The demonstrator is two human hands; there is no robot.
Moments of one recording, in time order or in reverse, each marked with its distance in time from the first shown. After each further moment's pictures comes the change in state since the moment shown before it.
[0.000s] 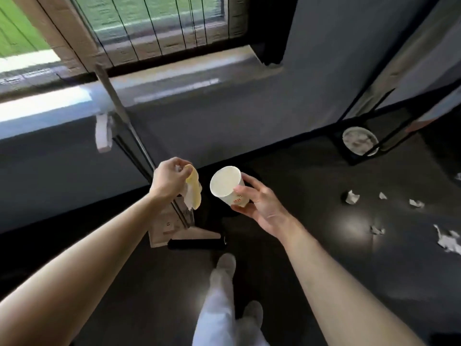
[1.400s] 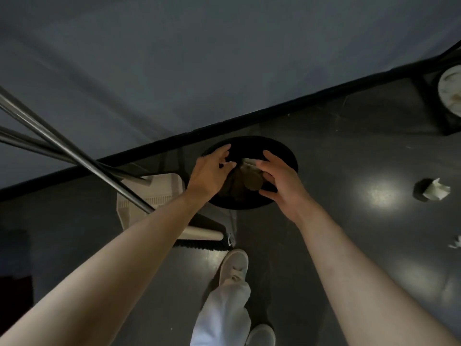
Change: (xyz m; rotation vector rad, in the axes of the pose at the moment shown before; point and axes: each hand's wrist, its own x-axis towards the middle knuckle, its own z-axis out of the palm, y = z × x) left_hand 0.236 -0.204 0.271 0.167 -0.208 0.037; right_hand 0.340 0.144 -0.156 -0.167 0.171 0.244
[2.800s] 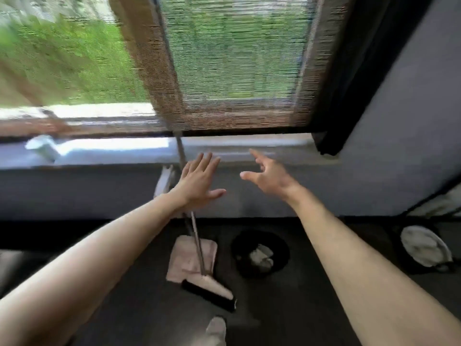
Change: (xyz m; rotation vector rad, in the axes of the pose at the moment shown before) left_hand -0.230 0.260 -0.363 0.614 0.214 0.120; right_hand -0.343 -0.321 0.146 -0.903 -0.202 -0.693
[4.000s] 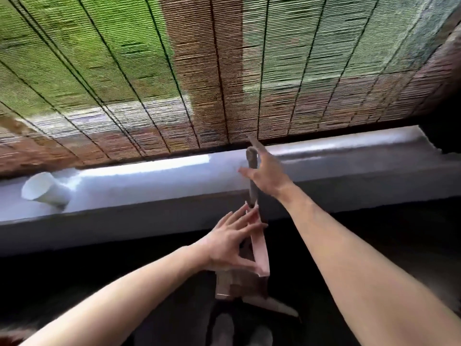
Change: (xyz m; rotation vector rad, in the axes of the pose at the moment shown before) left_hand 0.067 -0.252 0.063 -0.210 -0.391 0.451; right_hand 0.260 -0.067 0.207 0.154 0.108 0.084
